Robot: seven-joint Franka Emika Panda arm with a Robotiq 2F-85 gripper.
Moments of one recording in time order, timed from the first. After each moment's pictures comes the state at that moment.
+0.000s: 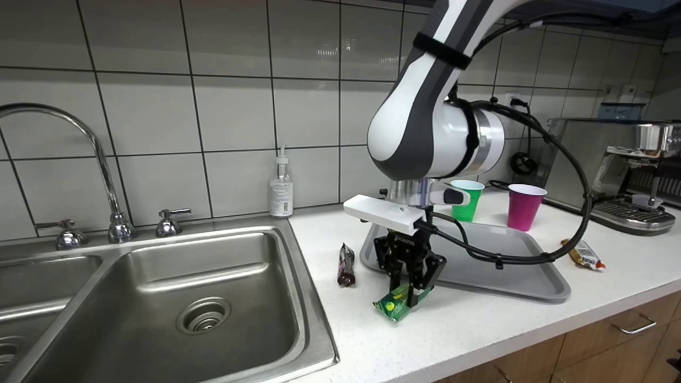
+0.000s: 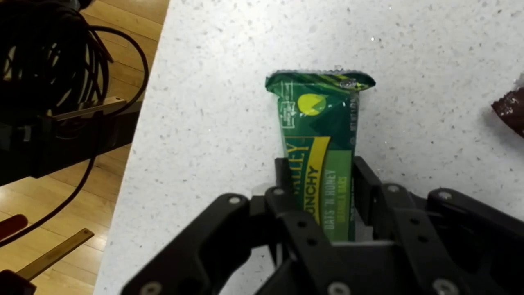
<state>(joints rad) 0.28 0.43 0.03 -2.33 0.21 2.63 1.25</state>
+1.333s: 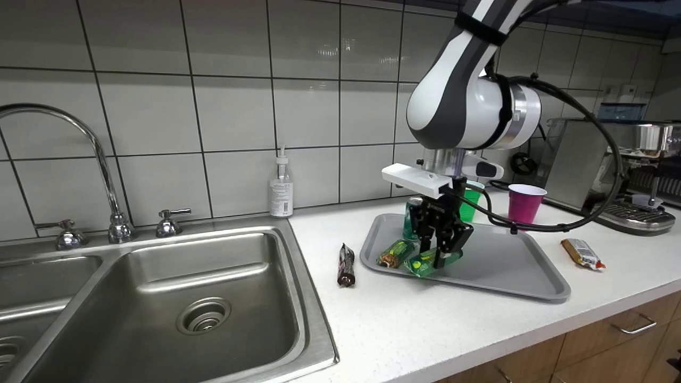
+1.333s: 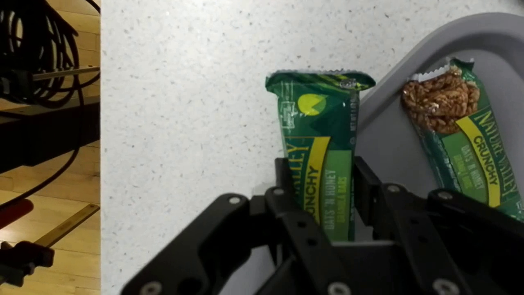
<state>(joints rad) 0.19 0.34 -0.05 -2.35 0.21 2.65 1.30</state>
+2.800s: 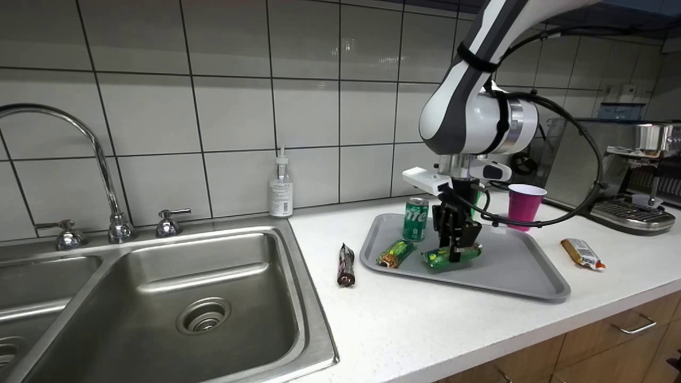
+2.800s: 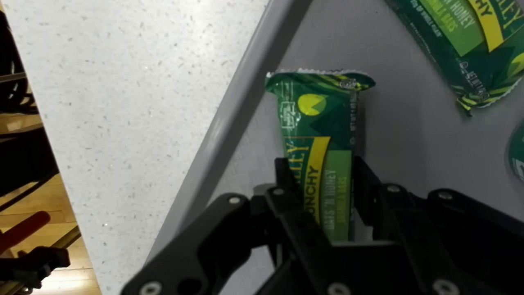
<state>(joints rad) 0.14 0.45 -0.13 -2.22 0.21 2.59 1.45</state>
